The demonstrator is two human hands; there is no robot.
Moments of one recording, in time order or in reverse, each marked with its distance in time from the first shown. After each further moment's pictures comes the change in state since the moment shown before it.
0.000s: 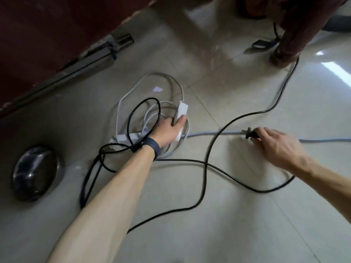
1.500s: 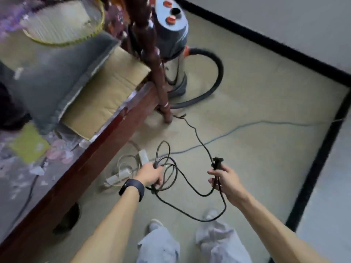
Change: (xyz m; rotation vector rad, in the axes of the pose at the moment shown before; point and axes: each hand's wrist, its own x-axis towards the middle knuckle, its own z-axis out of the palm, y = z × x) left_hand -0.444 0.359 -0.197 -0.100 -0.403 -0.039; right_hand -0.236 -0.147 -0.602 1.501 0.103 1.346
